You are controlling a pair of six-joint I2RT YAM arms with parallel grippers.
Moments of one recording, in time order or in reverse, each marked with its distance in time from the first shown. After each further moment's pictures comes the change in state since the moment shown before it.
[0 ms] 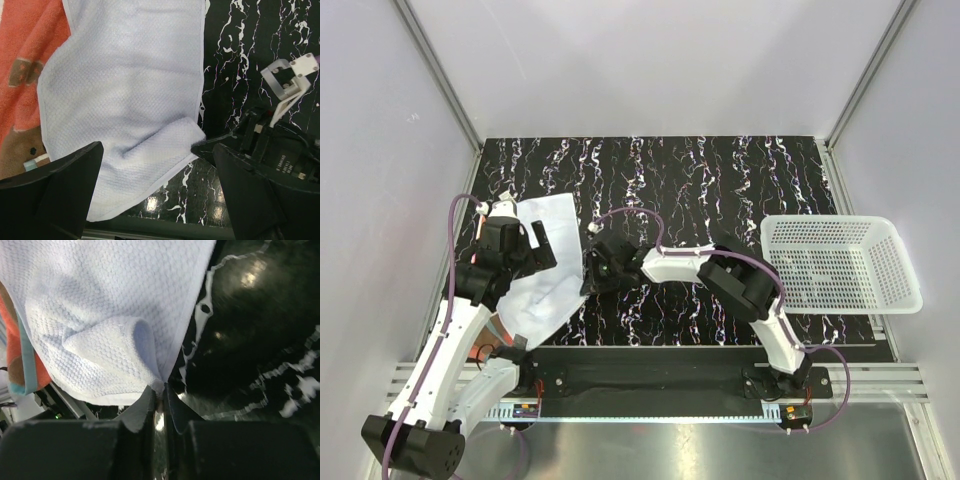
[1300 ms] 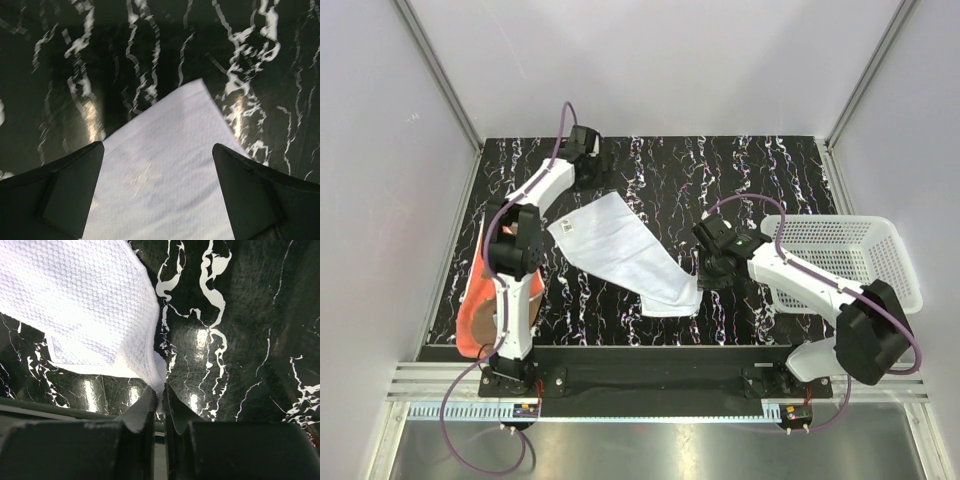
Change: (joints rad) left arm -0.039 1.311 0.932 0.214 0.176 0.137; right arm -0.325 -0.781 -0.443 -0.741 0.320 -0.144
